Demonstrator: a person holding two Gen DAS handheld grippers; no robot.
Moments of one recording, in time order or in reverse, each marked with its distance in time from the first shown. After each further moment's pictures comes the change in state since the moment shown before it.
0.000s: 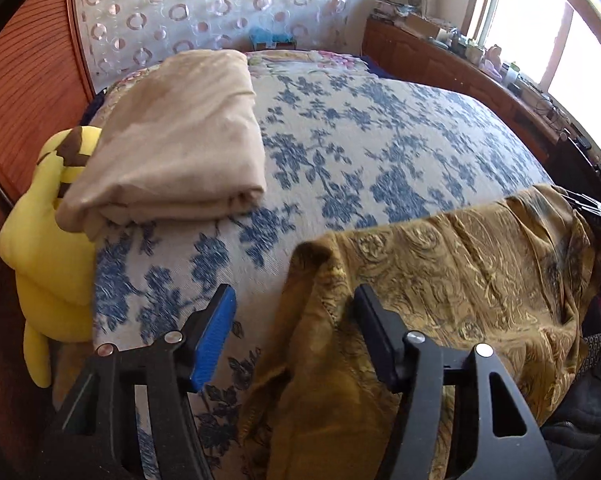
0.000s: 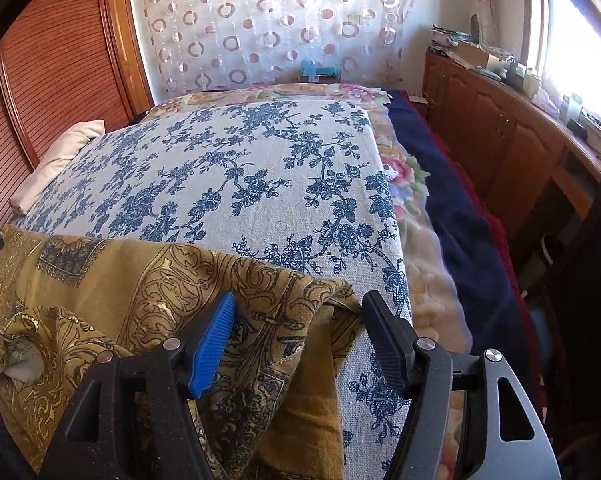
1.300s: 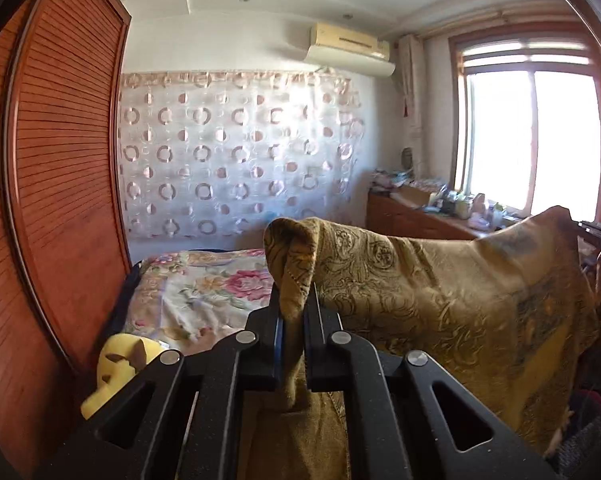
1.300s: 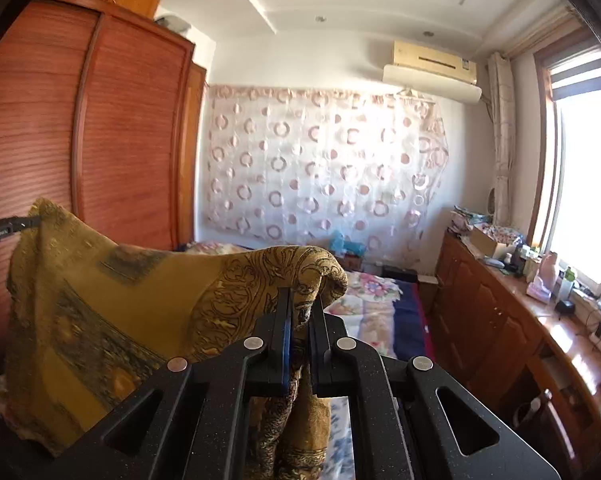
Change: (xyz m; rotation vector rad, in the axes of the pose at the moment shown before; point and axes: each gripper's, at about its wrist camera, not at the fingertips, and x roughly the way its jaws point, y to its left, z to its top) left arm -0.211 -0.009 0.132 0.024 -0.636 0.075; right arm -0.224 0.047 0.177 -0.225 -0.537 0.014
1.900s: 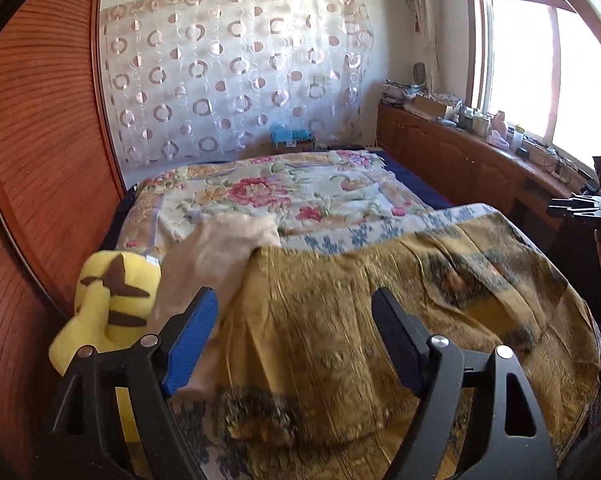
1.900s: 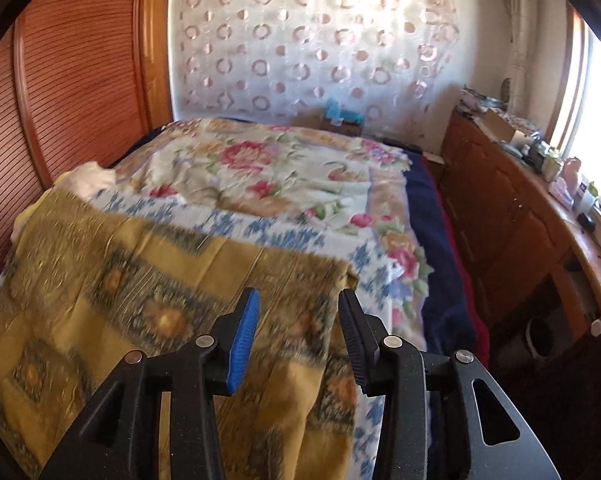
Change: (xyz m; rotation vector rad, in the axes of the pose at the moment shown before) left arm 0.091 0.001 -0.124 0.025 0.301 0.010; right arm 0.183 0.021 -0.104 0.054 0.456 0.014
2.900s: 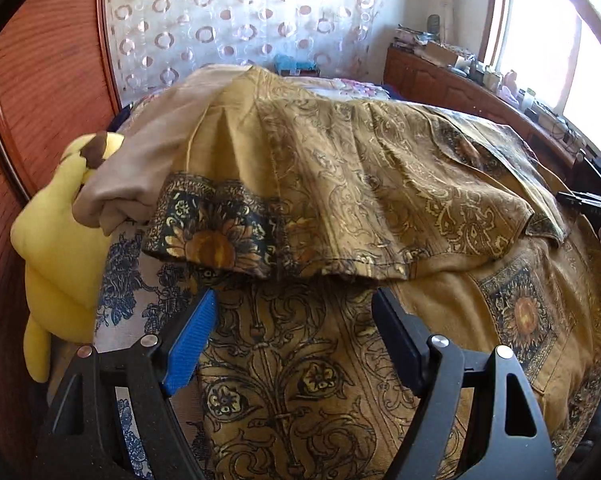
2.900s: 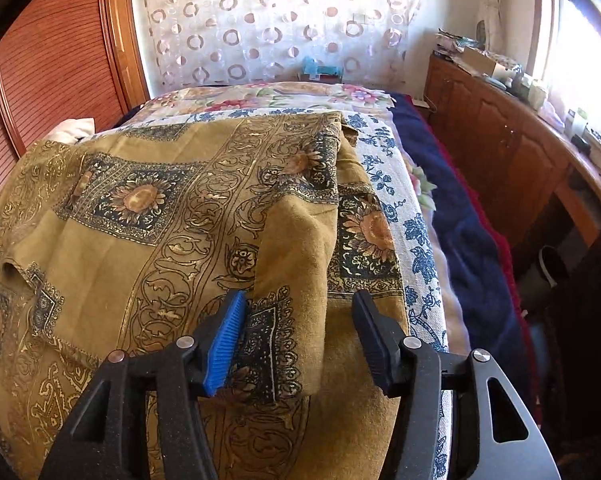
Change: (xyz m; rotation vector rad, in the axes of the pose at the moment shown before) left arm 0.034 -0.011 -0.116 -0.079 0.218 -0.014; right arm 0.020 -0.032 -0.082 0.139 0.093 -0.032
